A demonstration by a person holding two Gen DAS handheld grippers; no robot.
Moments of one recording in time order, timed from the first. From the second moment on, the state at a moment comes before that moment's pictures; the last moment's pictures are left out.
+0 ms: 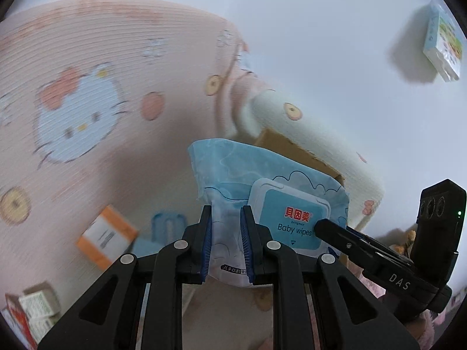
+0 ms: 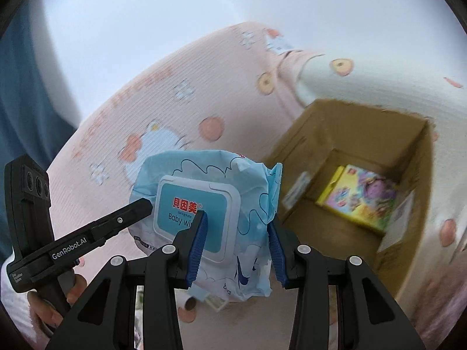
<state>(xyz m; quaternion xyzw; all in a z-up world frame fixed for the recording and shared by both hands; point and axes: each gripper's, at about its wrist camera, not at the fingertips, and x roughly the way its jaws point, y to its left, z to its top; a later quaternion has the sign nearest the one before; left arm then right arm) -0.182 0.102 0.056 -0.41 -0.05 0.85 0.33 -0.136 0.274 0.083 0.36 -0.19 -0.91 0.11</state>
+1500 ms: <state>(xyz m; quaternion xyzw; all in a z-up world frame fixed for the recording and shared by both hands) -0.304 0.338 -0.055 -0.58 0.04 0.73 0.35 -0.283 0.442 0.034 0.50 -0.16 -0.85 -0.05</state>
